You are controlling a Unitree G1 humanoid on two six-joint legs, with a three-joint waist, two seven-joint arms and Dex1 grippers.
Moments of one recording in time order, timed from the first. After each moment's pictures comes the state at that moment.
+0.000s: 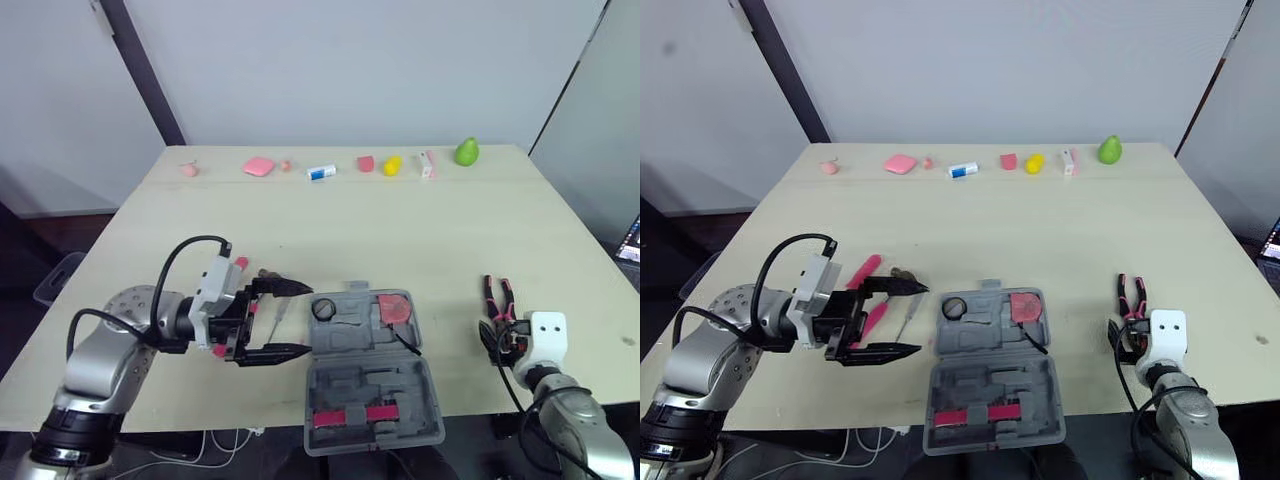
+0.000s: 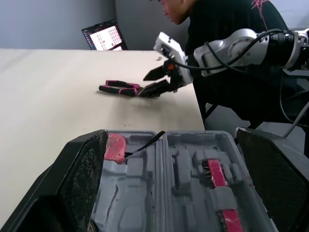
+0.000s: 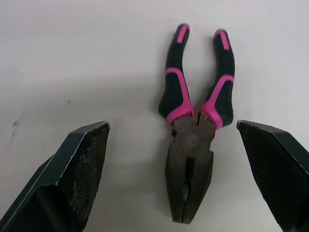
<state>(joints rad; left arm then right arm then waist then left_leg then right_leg) -0.20 0.80 0.10 -0.26 -0.63 0.30 -1.38 0.11 -0.23 -0.21 -0.22 0.24 0.47 0.14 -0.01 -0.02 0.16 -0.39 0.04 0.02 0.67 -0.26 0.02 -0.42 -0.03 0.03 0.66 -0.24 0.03</state>
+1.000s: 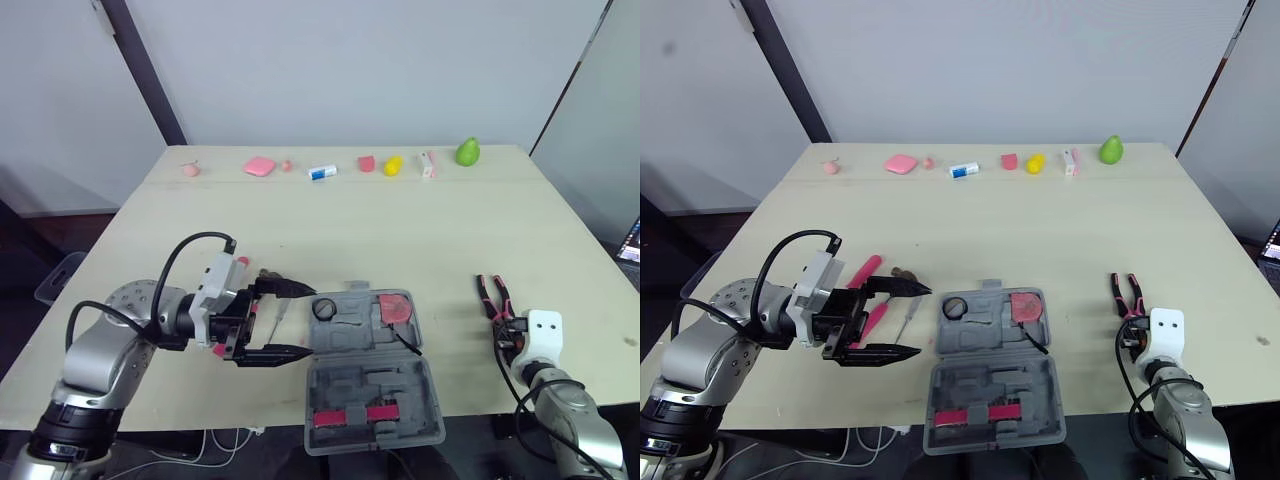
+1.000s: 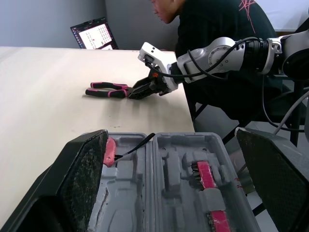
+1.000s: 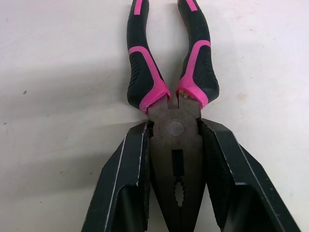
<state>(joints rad) -0.21 0.82 0.10 -0.29 -0.65 0.36 -1.39 0.05 -0.25 -0.22 -0.10 0.22 0.45 0.15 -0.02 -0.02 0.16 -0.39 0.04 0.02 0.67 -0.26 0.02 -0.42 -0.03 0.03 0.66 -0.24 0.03</state>
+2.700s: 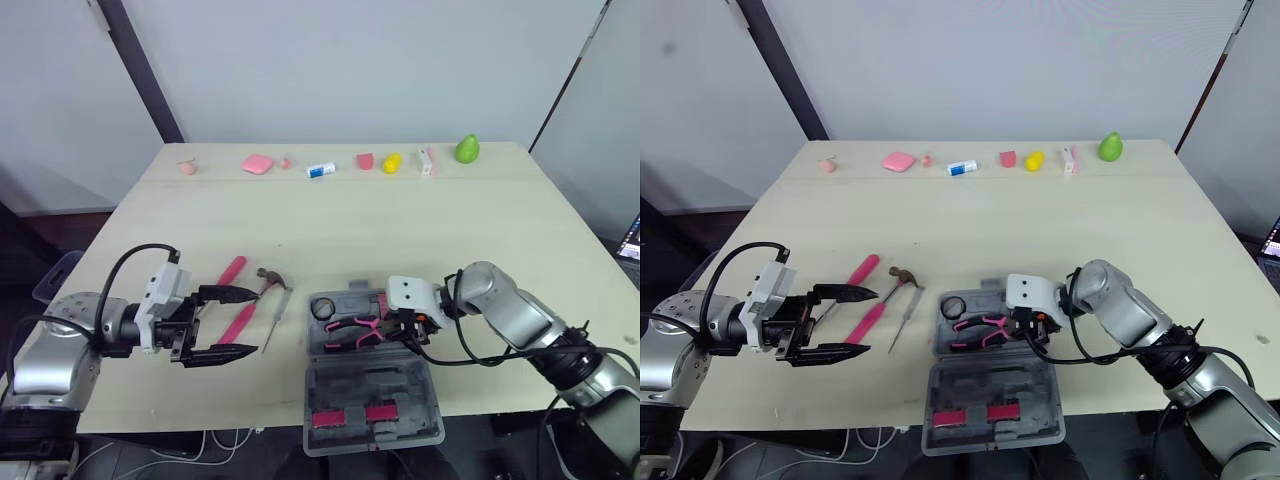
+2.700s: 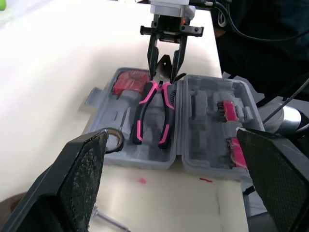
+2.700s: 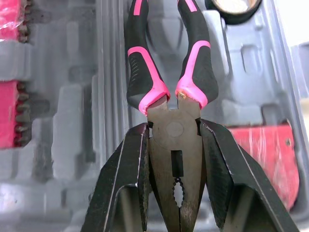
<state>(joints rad) -0.15 0.92 0.20 0.05 -0.58 0.14 -1.53 -0.70 -0.59 0.60 -0.03 0.00 0.56 1.17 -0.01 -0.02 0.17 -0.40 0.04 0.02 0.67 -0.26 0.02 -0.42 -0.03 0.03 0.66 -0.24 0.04</state>
